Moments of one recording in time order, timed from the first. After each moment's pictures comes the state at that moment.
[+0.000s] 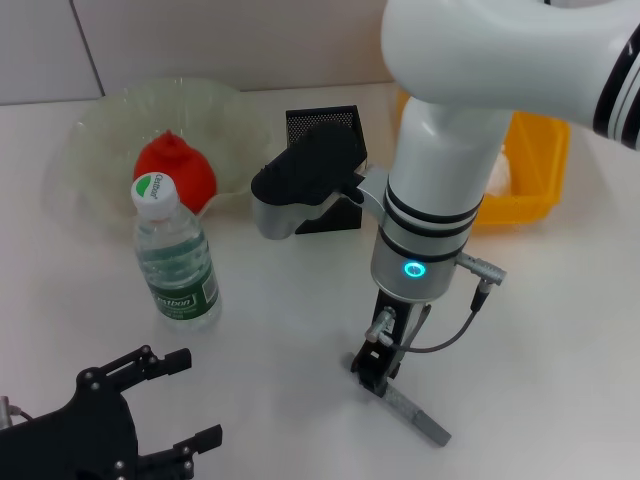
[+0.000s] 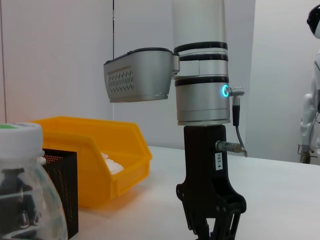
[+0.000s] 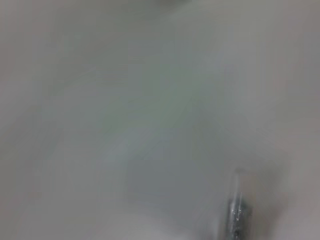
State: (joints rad) left arm -0.17 -2.02 1.16 0.53 1.50 1.64 -0.82; right arm 1.07 2.09 -1.88 -0.81 -2.34 -1.48 2.96
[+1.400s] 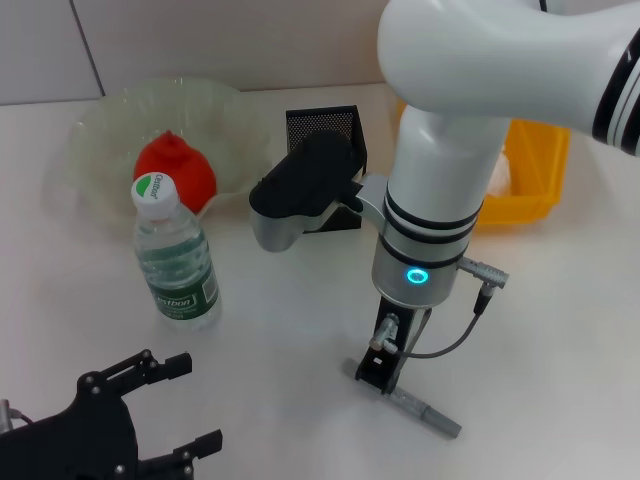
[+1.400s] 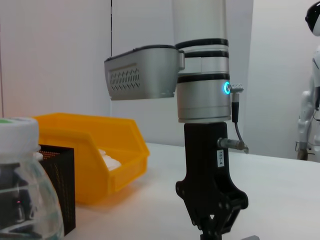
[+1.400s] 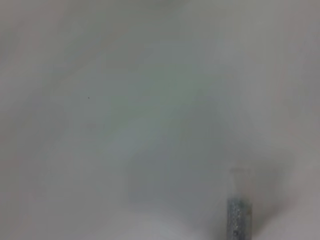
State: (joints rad) left arm -0.17 -2.02 1.15 0.53 1.52 1.64 -0.82; right arm 1.07 2.09 -1.91 -0.83 -2.34 -1.49 2.93
